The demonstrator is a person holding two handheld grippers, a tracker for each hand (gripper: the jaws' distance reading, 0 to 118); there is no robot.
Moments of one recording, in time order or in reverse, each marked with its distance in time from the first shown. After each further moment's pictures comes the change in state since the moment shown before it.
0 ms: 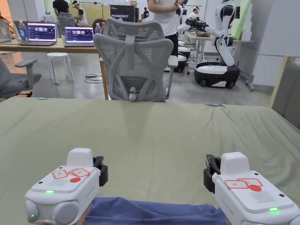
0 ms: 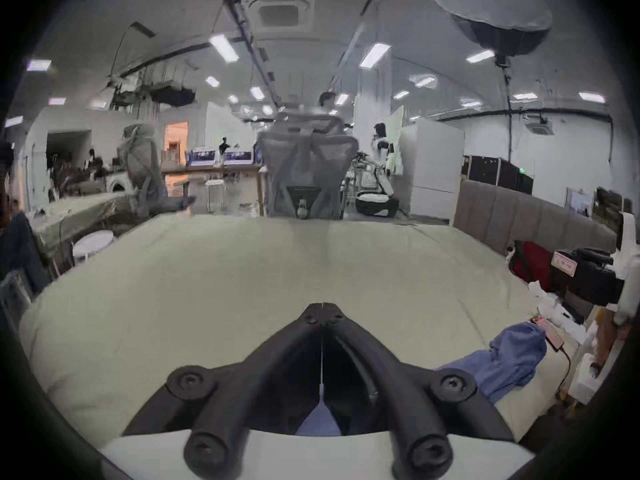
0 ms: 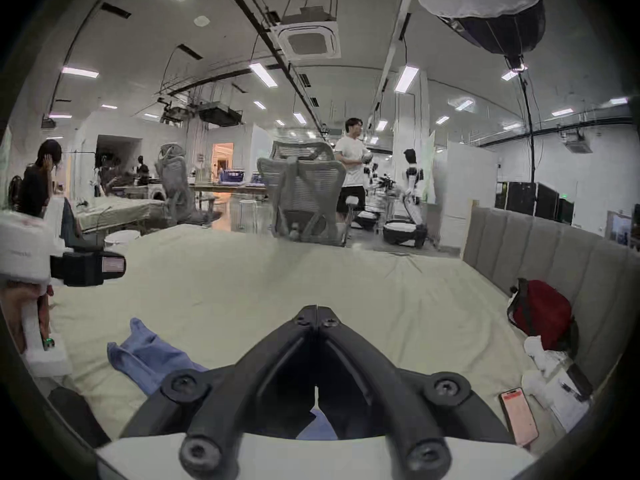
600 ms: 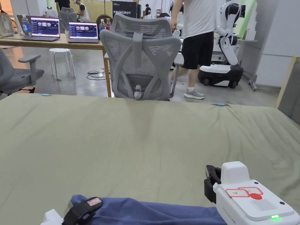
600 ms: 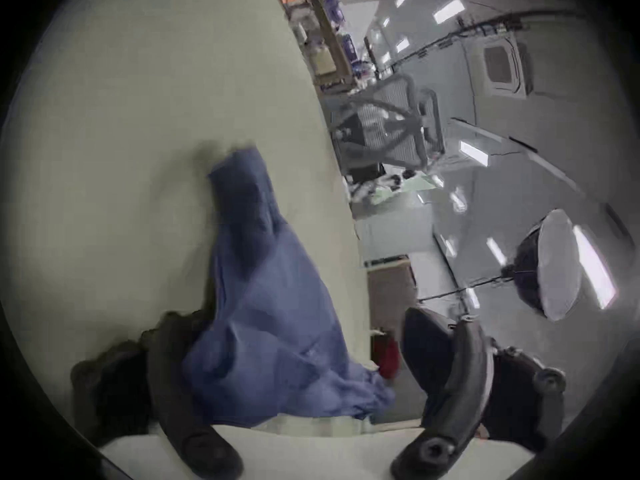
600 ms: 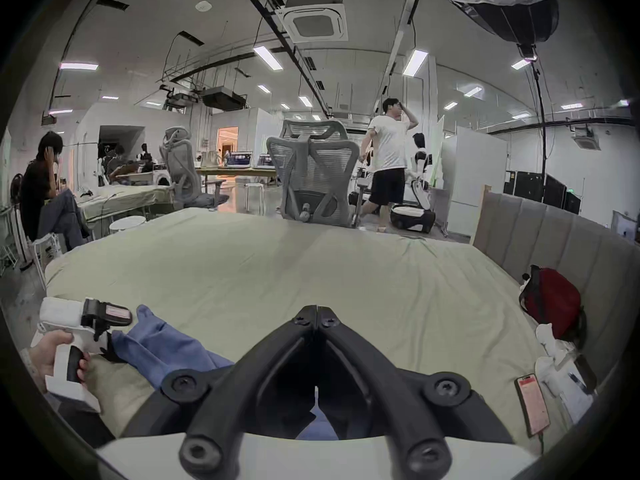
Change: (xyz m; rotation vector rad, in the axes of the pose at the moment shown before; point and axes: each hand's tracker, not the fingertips) left arm -0.132 -0.156 -0.061 -0.264 -0.469 1.132; right arm -0.033 -0.013 -0.022 -0.082 0.037 0.013
